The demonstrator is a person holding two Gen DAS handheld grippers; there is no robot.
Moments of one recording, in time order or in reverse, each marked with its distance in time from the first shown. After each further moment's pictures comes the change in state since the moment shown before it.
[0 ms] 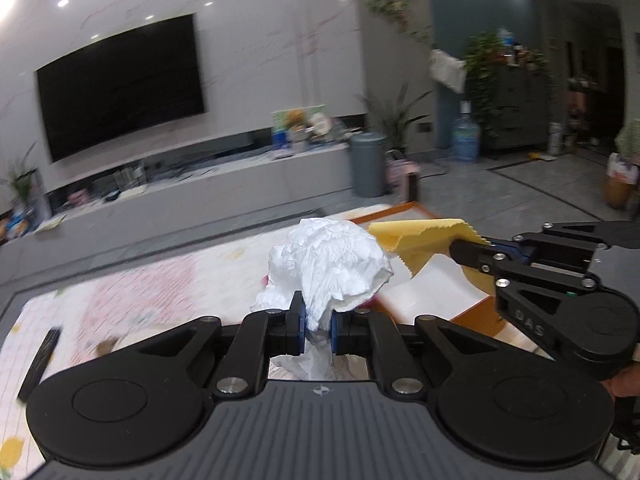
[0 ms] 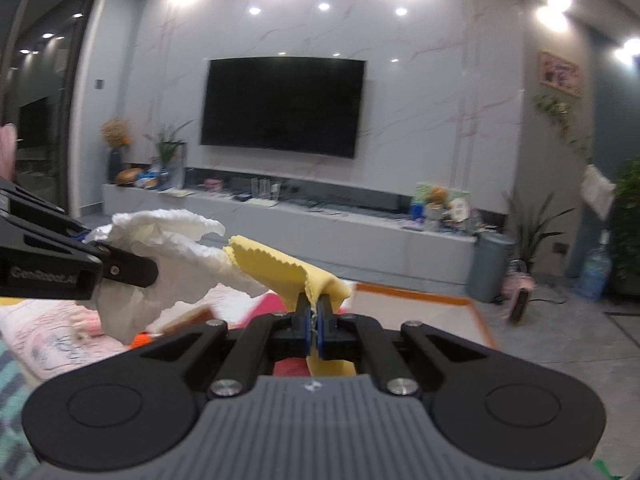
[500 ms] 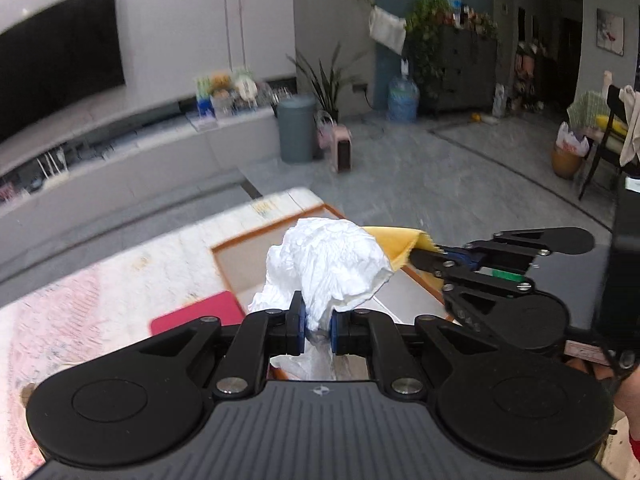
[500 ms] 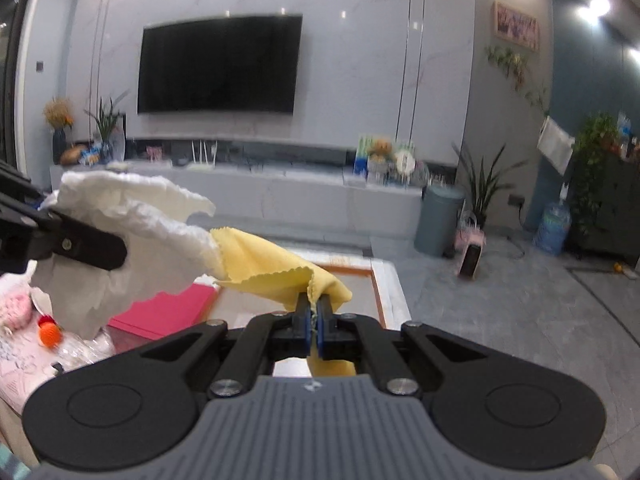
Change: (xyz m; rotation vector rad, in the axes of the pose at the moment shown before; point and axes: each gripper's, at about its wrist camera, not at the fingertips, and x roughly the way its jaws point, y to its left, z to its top) left arm 0.106 -0.057 0.074 0.040 0.180 -0.191; right arm 0.056 -0.128 0.016 0.065 0.179 -0.101
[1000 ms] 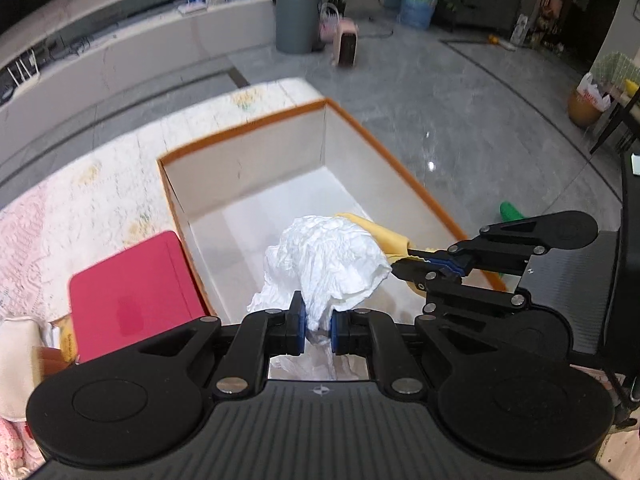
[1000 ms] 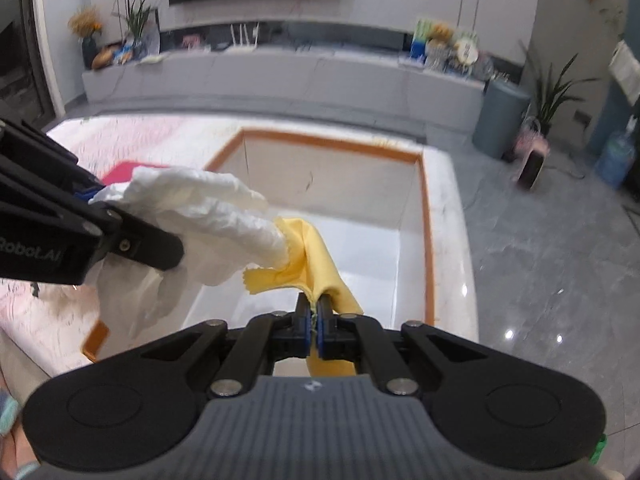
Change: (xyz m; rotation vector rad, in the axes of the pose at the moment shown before) left arm 0.127 0.016 0.001 -0.086 0.335 -0.045; right arm 0.125 -0.035 -0.021 -0.058 0.369 0.172
